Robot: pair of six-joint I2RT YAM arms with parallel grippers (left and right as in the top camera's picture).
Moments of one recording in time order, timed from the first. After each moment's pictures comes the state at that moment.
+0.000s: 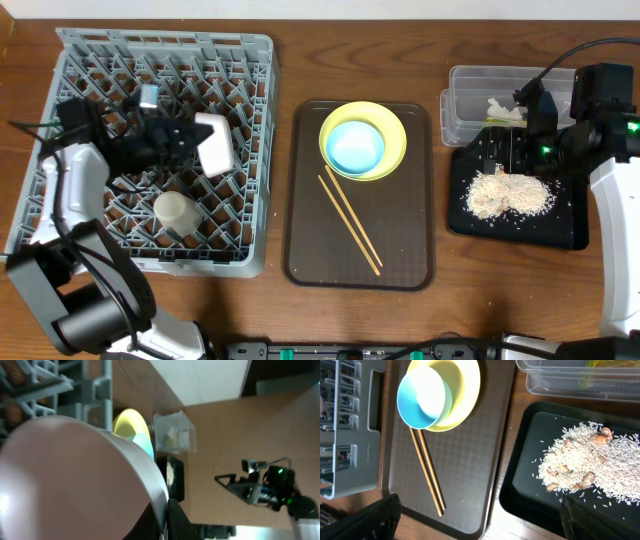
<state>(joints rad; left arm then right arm) 0.45 1.76 1.24 -0.86 1.30 0.04 -0.13 1.47 1.44 -1.22 -0.45 -0.08</state>
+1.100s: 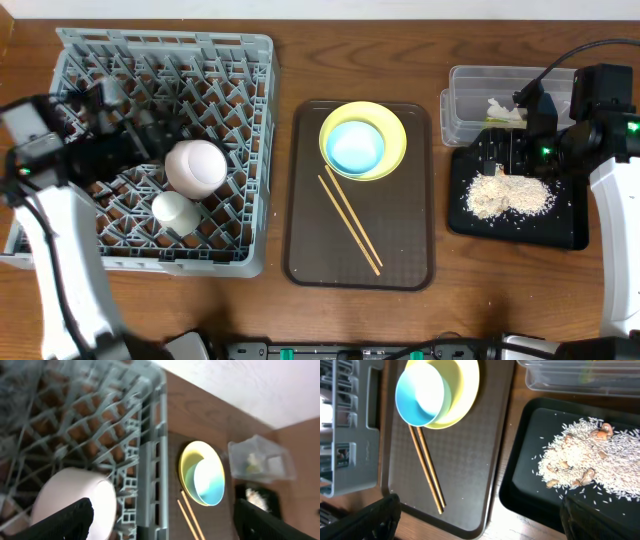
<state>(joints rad) 0.41 1.37 1.23 -0.77 0.78 -0.04 -0.13 1.47 1.44 -1.23 -0.43 -0.08</state>
